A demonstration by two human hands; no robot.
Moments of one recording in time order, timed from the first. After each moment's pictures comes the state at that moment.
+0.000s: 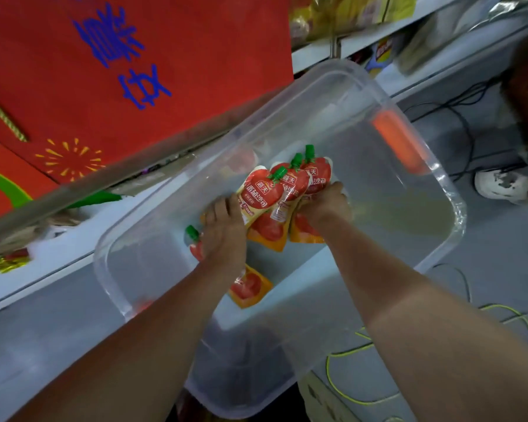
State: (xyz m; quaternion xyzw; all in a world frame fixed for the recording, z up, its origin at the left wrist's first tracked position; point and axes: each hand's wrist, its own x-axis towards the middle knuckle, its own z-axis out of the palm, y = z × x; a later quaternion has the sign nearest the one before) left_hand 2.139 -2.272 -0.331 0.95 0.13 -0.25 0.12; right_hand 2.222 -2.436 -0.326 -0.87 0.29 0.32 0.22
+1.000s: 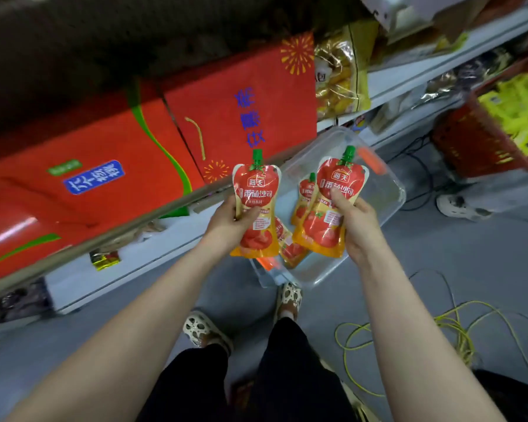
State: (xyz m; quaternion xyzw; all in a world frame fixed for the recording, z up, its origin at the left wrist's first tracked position) left_hand 2.039 -2.138 -0.054 0.76 0.20 -0.17 0.60; right_hand 2.073 -2.364 -0.040 -0.60 0.31 0.14 0.72
